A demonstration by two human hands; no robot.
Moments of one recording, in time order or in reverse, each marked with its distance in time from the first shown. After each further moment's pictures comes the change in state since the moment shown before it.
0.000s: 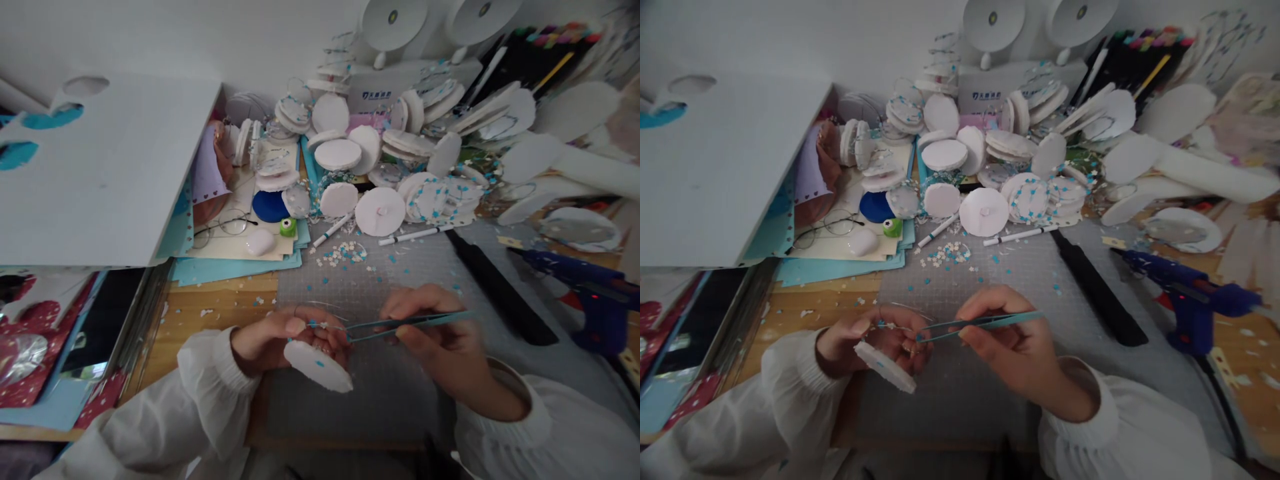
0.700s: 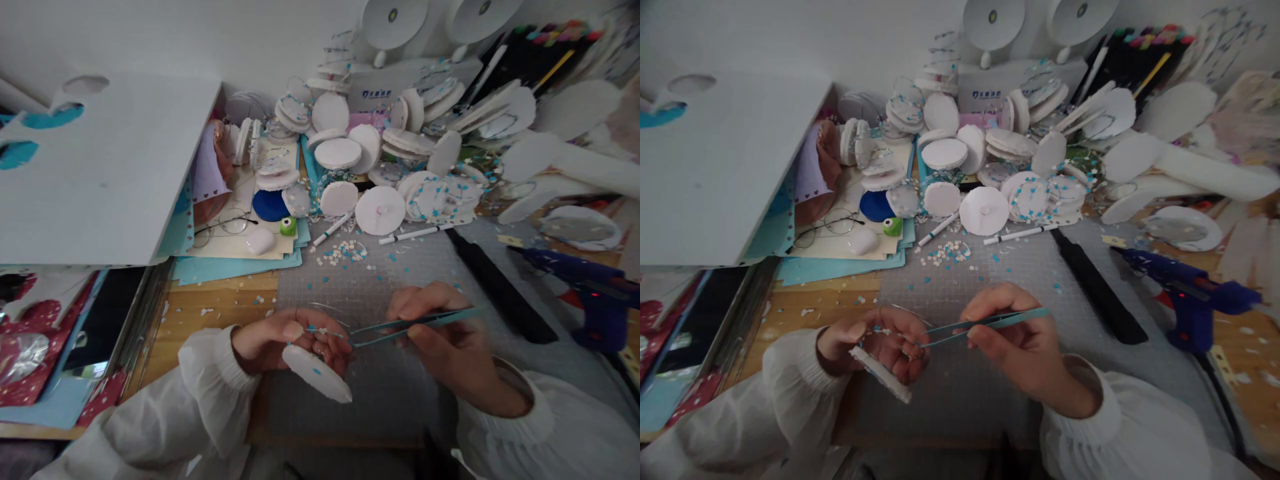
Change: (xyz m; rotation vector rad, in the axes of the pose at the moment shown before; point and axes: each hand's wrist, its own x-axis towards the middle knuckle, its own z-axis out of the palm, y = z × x) left_hand -0.003 -0.001 0.000 0.006 -0.041 -0.044; right_hand -0.004 0.004 -0.005 0.120 -0.032 0.002
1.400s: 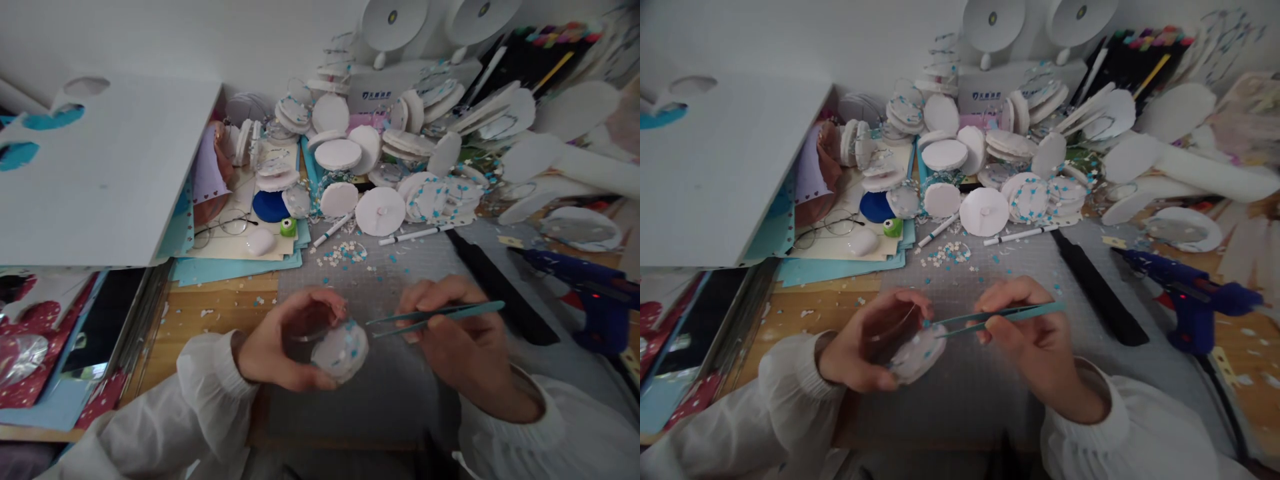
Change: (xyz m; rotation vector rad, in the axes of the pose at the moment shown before) left_hand 0.005 -0.007 -0.005 0.617 0.154 0.531; right_hand 0.004 -0.004 -0.002 0.069 0.114 -0.007
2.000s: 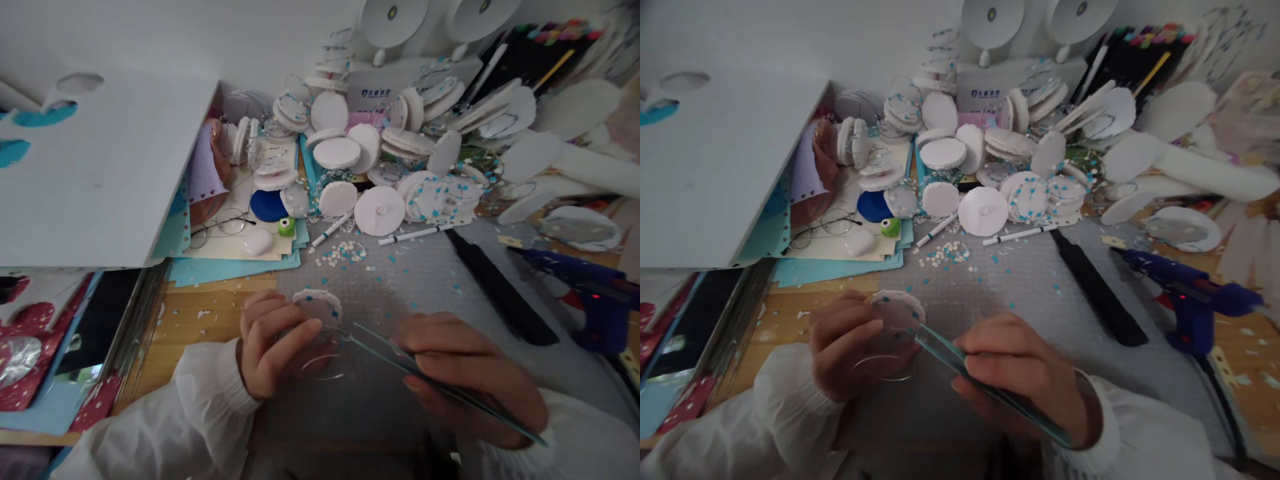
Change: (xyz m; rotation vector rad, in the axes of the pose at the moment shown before) left_hand -0.009 -0.001 0.003 1.366 0.504 0.885; right_hand 0.002 -0.024 0.001 -0.674 -0.304 -0.618
